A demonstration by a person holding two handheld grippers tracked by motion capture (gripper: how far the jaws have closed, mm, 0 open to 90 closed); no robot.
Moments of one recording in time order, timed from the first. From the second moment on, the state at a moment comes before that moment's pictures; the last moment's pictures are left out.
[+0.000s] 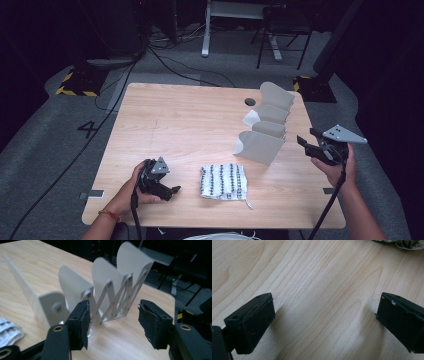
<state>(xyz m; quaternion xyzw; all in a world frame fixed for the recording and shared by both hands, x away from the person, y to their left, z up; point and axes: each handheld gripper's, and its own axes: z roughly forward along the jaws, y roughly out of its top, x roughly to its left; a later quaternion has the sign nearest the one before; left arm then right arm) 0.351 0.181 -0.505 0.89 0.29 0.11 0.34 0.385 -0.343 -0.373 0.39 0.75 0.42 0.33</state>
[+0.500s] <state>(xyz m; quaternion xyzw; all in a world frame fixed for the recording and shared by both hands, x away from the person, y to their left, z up) 0.346 0.180 -0.504 0.88 0.30 0.11 0.35 0.426 -0.300 -0.350 0.39 0.77 0.39 0.31</state>
